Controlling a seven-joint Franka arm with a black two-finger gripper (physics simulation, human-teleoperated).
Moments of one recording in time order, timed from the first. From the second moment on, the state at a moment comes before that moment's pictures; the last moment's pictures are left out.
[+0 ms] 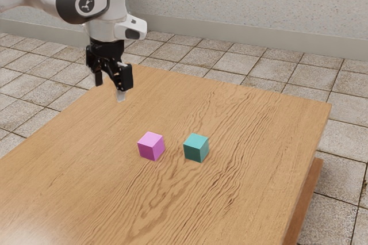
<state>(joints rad) 0.01 -0.08 -0.18 -1.75 0.12 1.53 0.08</state>
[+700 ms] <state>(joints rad) 0.01 0.17 -0.23 -1.87 0.06 1.91 -0.08</state>
